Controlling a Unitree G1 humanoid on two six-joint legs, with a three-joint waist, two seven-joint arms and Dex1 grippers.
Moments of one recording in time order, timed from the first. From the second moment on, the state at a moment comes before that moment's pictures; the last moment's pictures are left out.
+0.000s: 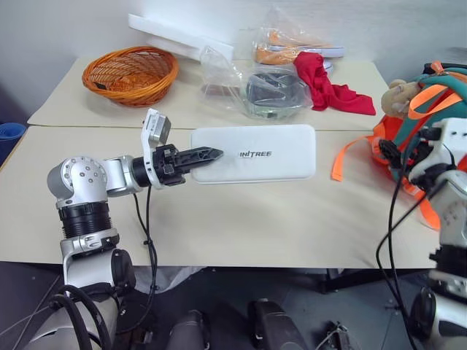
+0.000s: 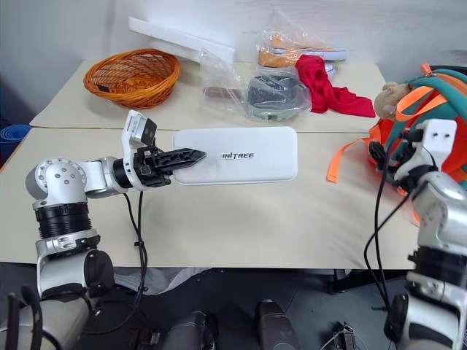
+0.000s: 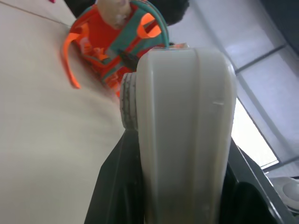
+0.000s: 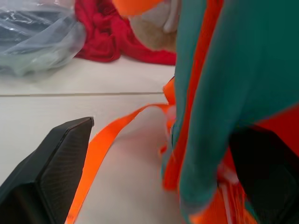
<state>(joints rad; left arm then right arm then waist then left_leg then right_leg) -0.86 0.41 0.42 0.17 -0.81 1.56 -0.89 -0.67 -0.63 -0.42 0.33 0.30 0.56 0.32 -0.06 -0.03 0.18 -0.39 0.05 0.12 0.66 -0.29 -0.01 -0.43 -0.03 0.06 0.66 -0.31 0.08</state>
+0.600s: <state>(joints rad) -0.83 0.42 0.53 0.12 -0.93 1.50 -0.75 -0.81 -0.65 -0.31 0.70 0.22 0.22 0.51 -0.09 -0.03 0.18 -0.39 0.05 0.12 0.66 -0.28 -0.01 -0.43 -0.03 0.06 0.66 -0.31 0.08</state>
